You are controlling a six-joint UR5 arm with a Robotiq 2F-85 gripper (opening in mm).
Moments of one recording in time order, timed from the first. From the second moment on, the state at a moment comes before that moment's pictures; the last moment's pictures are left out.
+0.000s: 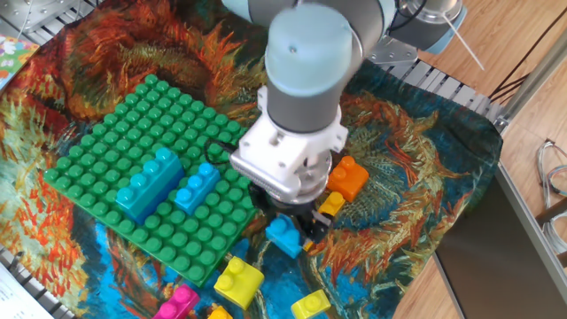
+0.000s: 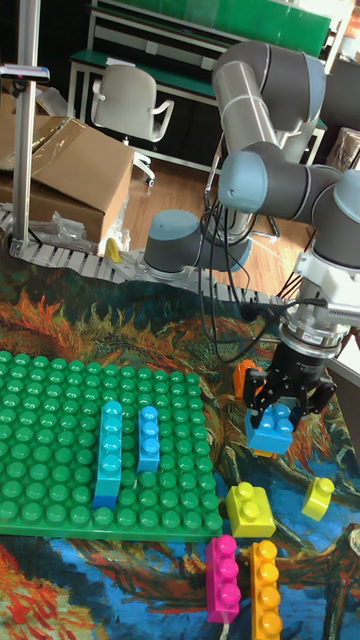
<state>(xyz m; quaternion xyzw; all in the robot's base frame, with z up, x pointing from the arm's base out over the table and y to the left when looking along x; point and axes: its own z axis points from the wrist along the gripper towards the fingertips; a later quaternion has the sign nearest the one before) 0.580 0.190 0.100 -0.04 1.00 0.02 0.06</state>
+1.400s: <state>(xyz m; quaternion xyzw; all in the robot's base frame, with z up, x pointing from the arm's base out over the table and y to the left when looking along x) 0.598 0.070 0.094 -0.08 0.99 0.01 0.07</state>
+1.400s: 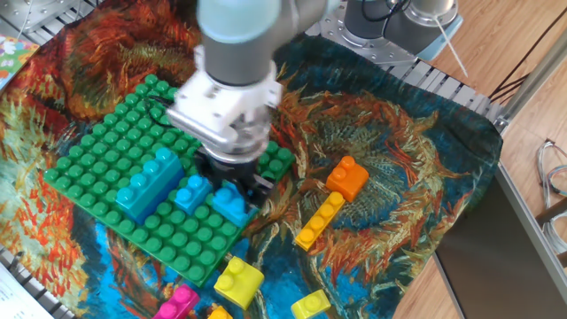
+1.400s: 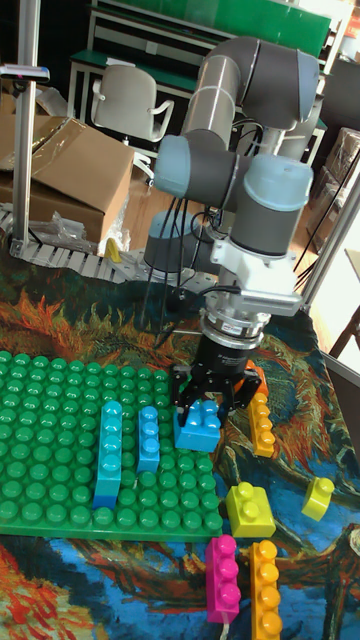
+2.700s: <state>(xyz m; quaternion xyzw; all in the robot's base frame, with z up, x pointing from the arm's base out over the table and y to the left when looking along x) 0.589 0.076 0.082 -0.06 0.99 0.04 0.08</state>
